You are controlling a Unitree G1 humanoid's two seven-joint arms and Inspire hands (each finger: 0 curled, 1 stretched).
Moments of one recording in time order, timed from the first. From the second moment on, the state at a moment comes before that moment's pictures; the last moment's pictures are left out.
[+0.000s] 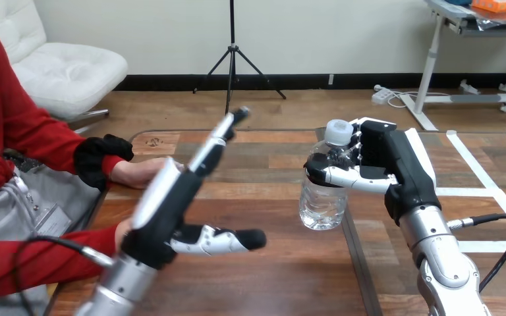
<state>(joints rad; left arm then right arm) -0.32 0.16 0.22 0.92 0.42 -1.34 -0.19 -0.33 -0.17 -0.07 0.55 -0.06 -0.36 0.11</state>
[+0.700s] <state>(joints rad) -0.32 0.40 0.17 0.85 0.69 -1.17 0.22 -0.33 -0.21 -0.07 0.55 -0.08 -0.37 0.13</state>
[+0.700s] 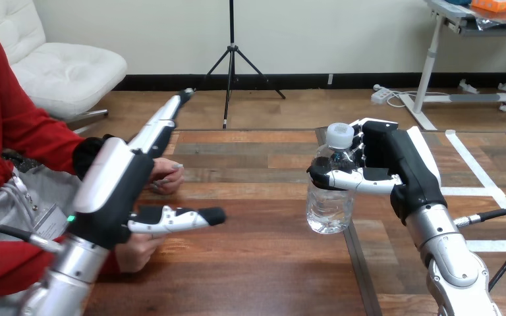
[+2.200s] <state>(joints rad) -0.49 0.70 -0.10 0.99 0.61 -1.05 0.02 -0.31 -0.24 -0.05 0.44 -0.08 -0.32 0.14</state>
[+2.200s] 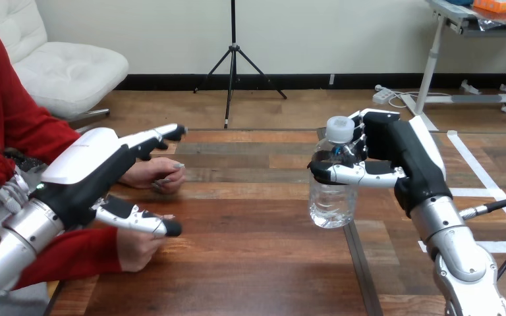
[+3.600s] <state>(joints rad) -0.65 0.85 -0.34 1.15 0.77 -0.93 -0.02 -0.23 -0.24 -0.05 0.20 -0.07 -0.16 0.15</state>
